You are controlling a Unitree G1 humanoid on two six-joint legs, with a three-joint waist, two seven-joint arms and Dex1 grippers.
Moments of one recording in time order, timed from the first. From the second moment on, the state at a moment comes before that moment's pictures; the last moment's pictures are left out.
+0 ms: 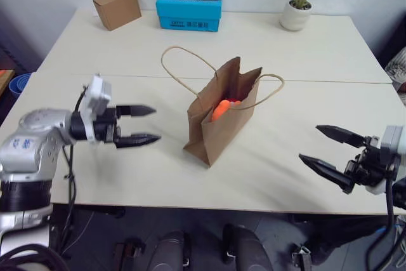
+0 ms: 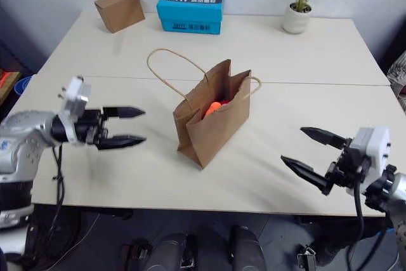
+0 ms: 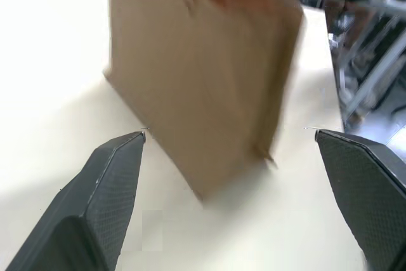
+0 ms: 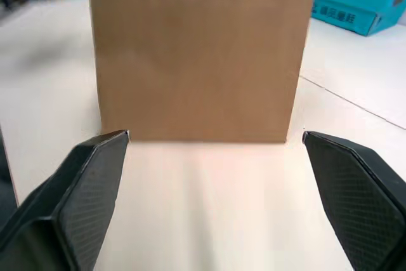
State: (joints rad) left arm -0.39 0.79 0.21 -0.18 -0.54 0.65 -1.23; right arm 0.19 -0.74 -0.57 -0.45 0.72 0.28 1.06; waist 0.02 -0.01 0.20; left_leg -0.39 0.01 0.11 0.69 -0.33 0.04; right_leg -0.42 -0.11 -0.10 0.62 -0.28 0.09
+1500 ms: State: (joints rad) left arm -0.50 0.52 -0.12 -0.21 -0.52 0.56 -0.94; right arm 0.21 -0.70 -0.49 -0.53 0.69 0.24 0.96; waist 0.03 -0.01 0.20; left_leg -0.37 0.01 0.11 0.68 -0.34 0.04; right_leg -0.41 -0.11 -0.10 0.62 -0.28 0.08
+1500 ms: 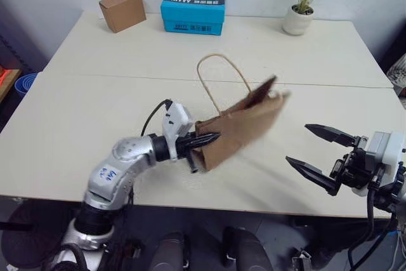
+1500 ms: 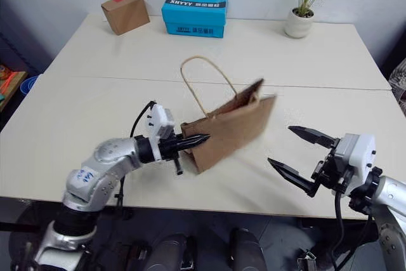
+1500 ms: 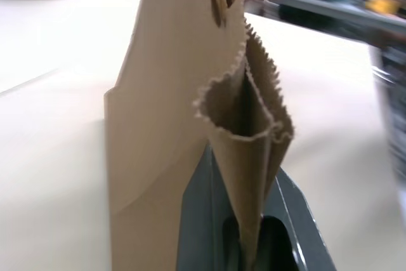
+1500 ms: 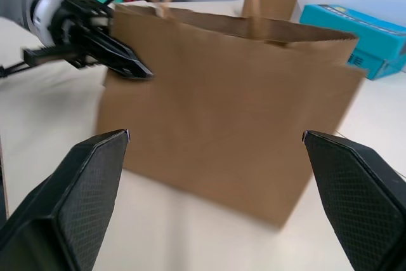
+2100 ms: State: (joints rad) left arm -0.91 0.45 -0.21 0.56 -0.29 0.00 -1.48; right arm 0.49 -0.69 -0.75 -0.60 0.69 0.17 1.03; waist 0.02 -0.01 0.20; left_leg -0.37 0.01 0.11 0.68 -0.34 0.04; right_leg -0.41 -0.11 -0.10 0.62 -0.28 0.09
